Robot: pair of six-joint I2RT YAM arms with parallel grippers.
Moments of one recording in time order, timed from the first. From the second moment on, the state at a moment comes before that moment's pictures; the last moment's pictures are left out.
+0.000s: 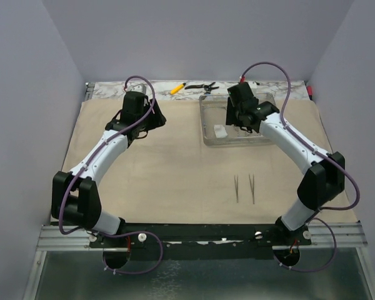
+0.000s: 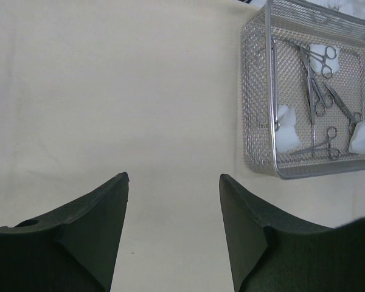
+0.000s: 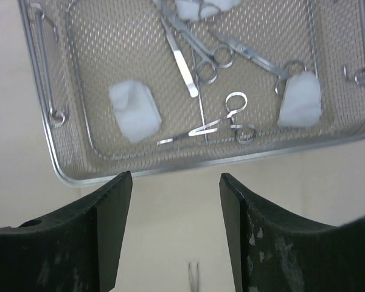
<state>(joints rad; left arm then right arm) -0.29 1.45 1.14 -0.29 0.04 -0.52 0.54 1.62 1.48 -0.73 0.46 0.45</state>
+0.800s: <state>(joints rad) -0.27 1.61 1.27 -0.30 0.06 -0.54 0.30 2.34 2.03 -0.56 0.17 0.15</state>
